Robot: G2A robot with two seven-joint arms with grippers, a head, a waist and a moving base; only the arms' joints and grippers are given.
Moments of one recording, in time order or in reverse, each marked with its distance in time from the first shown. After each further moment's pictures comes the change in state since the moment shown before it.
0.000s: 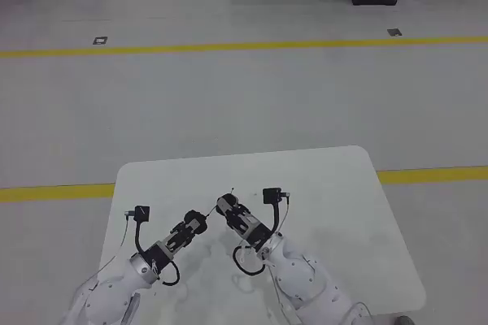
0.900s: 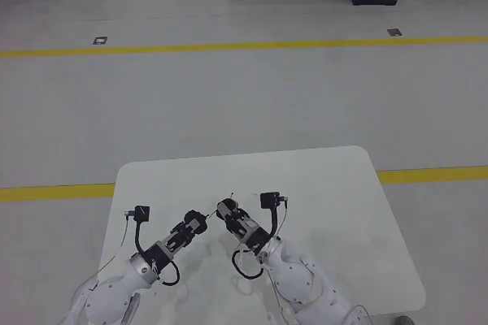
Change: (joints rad) left arm 0.000 0.000 0.000 0.000 0.000 0.000 0.000; right arm -0.015 0.005 -0.011 0.012 -0.032 0.023 -0.009
